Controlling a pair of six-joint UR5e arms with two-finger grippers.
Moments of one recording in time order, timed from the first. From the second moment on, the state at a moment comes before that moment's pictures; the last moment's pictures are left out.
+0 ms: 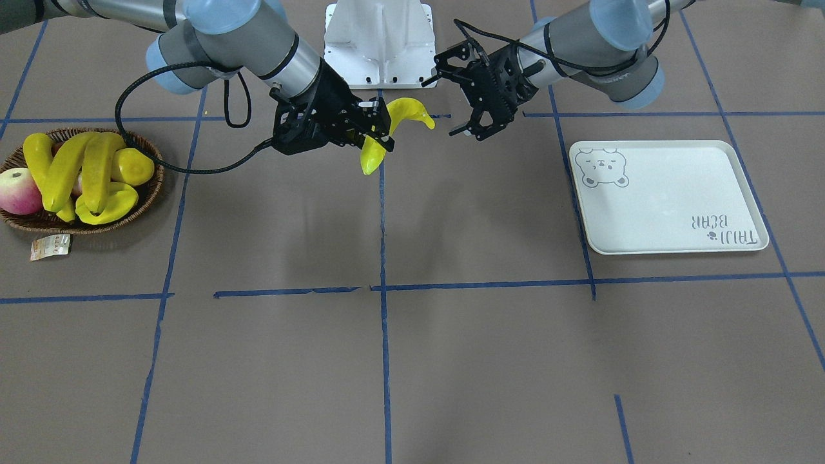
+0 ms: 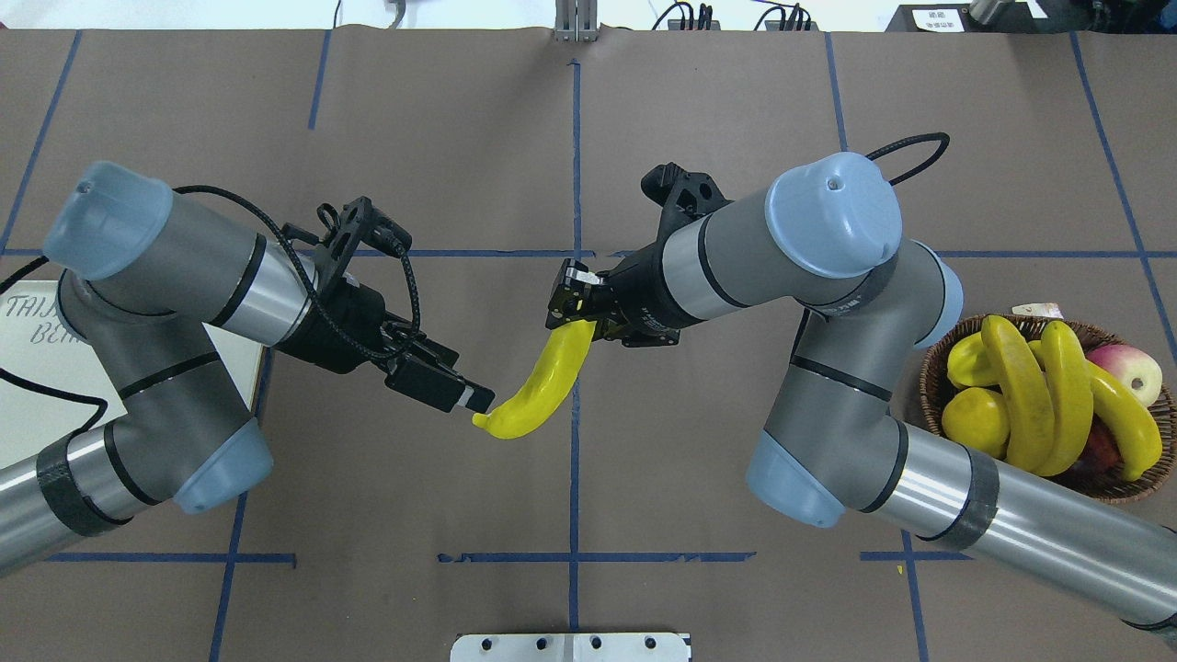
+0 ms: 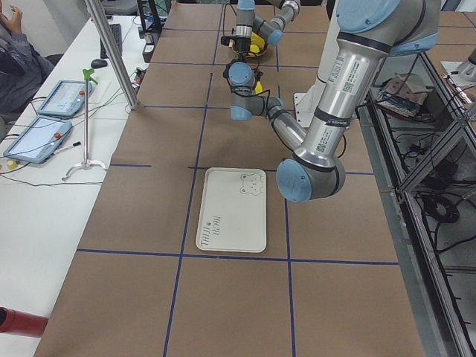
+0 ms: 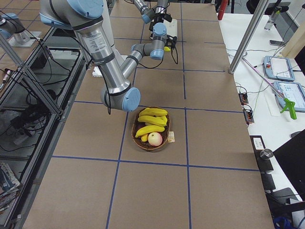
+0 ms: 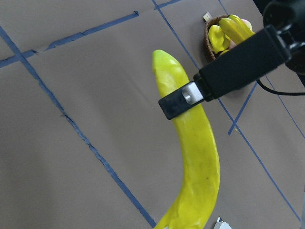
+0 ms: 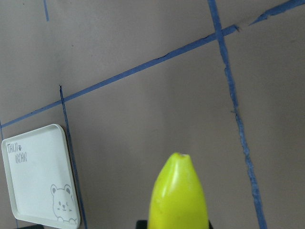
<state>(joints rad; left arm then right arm) -0.64 -1.99 -1.75 -2.54 -2.36 -0.89 0.57 -0.98 1.75 -0.98 2.04 1.66</state>
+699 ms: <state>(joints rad) -0.57 -2.02 -1.72 -2.56 -2.36 -0.87 0.55 -0.97 1.76 -0.98 2.04 1.68</state>
